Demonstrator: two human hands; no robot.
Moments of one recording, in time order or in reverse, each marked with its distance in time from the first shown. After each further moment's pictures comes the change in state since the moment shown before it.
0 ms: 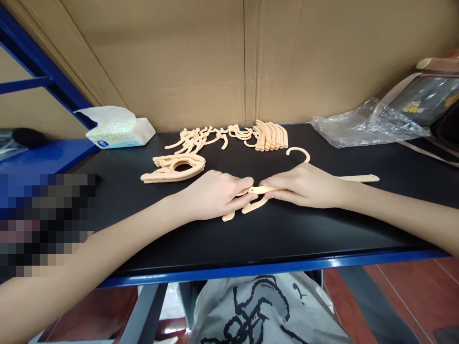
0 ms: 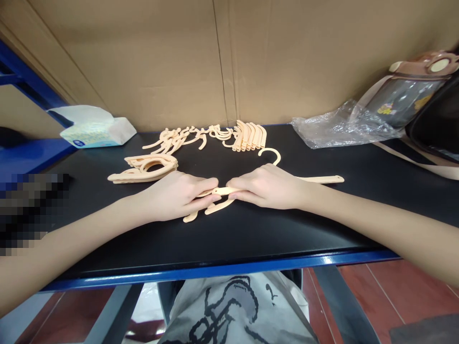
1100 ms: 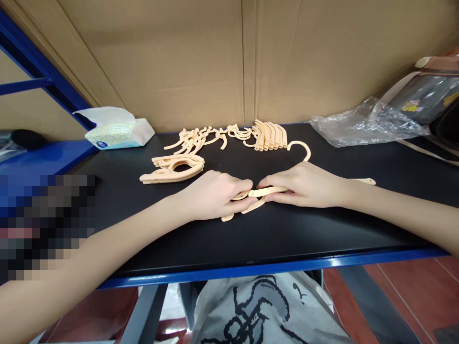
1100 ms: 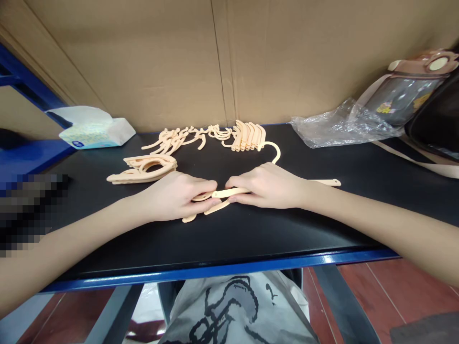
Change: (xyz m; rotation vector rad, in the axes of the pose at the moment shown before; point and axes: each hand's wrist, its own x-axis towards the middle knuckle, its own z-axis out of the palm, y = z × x) left_hand 0.000 0.000 0.000 -0.045 0.014 0.015; right_hand 0.000 0.000 -0.004 -0.023 -0.045 0.011
